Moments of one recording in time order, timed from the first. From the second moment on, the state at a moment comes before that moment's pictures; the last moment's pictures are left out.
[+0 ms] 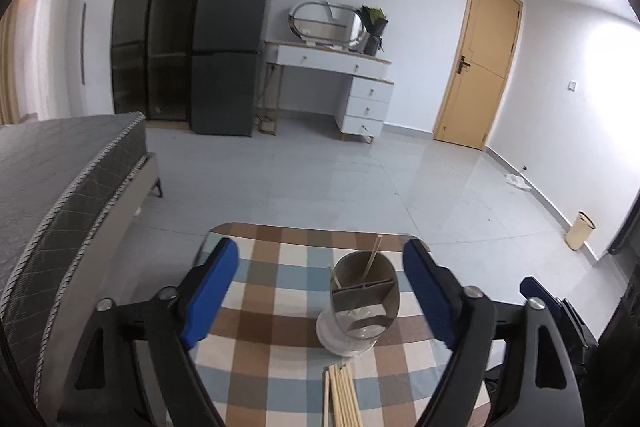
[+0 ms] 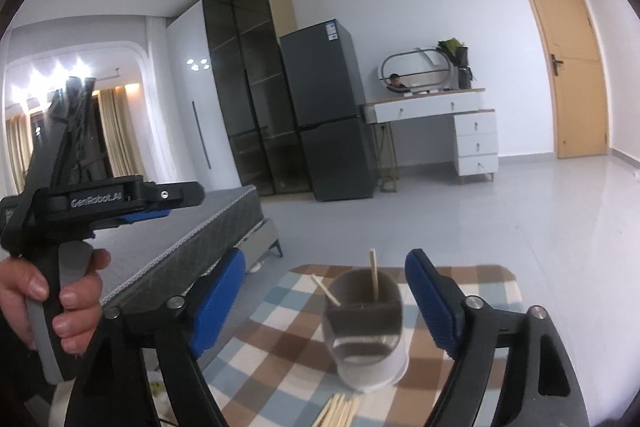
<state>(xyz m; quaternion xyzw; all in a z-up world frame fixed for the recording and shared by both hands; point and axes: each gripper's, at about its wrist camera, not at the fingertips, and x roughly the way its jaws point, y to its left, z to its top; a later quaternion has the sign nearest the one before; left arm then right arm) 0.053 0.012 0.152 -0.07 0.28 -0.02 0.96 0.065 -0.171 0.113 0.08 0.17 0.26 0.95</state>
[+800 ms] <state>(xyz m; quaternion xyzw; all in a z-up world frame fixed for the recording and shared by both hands) 0.022 0.017 0.051 -0.04 0.33 -0.01 0.94 0.000 -0.163 0.039 0.07 0.24 0.17 0.95</state>
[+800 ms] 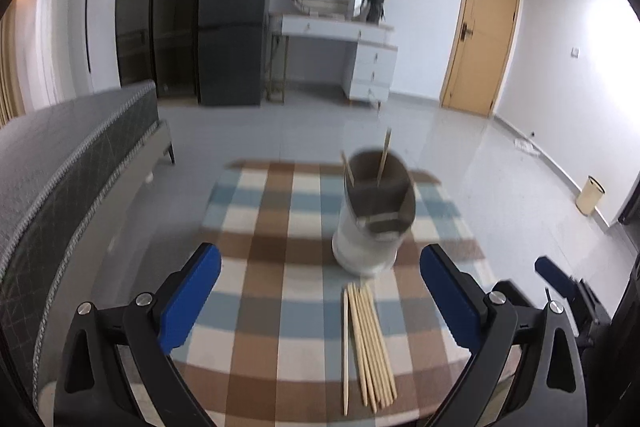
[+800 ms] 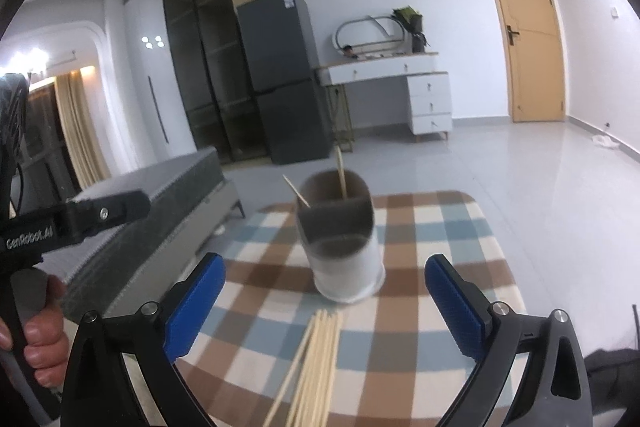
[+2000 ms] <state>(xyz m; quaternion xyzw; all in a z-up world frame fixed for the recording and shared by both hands) 0.117 -0.024 -0.142 0.02 0.58 0.00 0.82 0.060 -0.219 -0.025 0.18 0.38 0.09 0.90</state>
